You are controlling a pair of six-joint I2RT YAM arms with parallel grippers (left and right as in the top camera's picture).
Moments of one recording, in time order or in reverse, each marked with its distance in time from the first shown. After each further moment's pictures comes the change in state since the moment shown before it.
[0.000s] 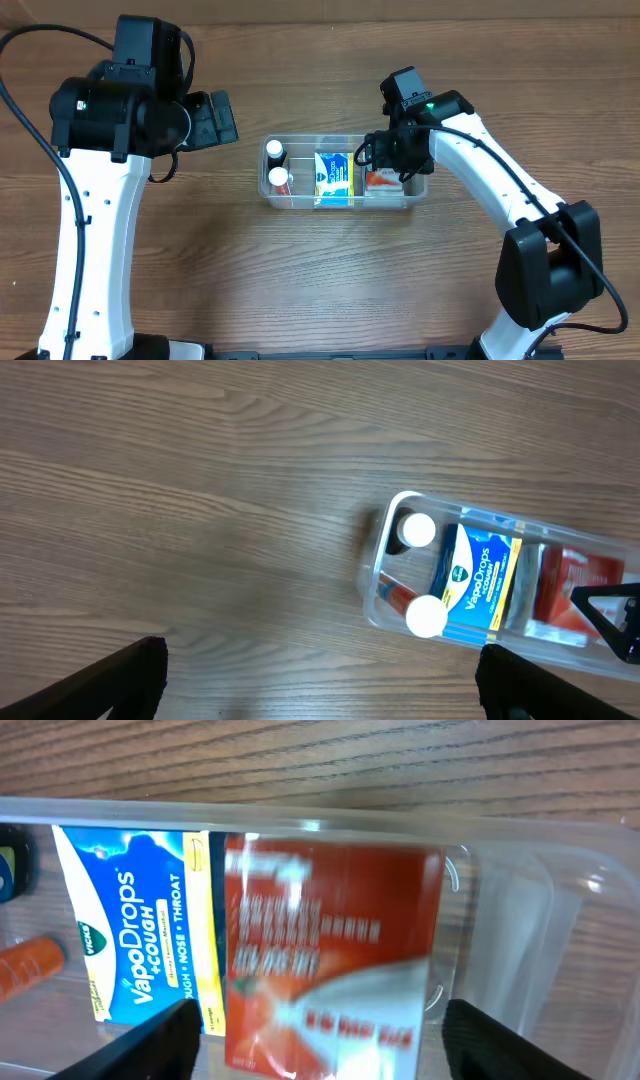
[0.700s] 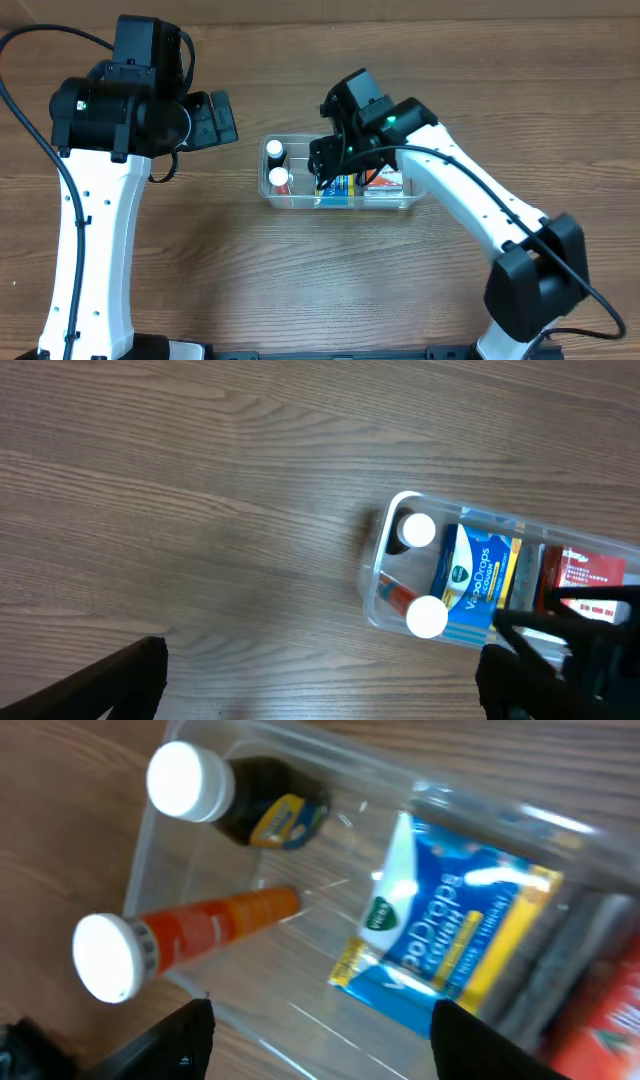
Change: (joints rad) left arm 0.000 0.000 0.000 0.000 0.000 0.000; right arm 0.189 -0.006 0.084 0.101 -0.223 -0.099
